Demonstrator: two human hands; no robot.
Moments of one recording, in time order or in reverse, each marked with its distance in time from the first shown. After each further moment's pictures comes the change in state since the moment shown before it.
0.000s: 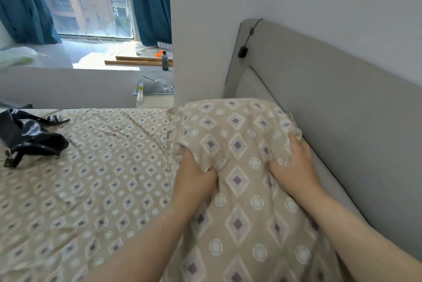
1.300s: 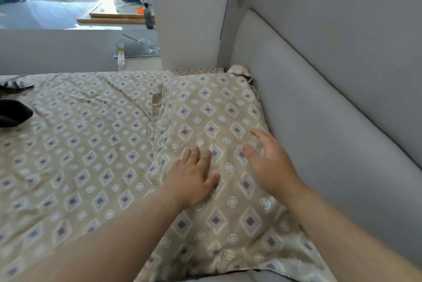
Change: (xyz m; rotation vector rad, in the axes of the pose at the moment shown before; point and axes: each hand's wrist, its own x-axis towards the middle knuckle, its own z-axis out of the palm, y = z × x) left_hand 0.068 -0.188 0.069 0.997 -0.516 0.145; right_hand -0.009 0.084 0.116 0.174 -0.198 -0.026
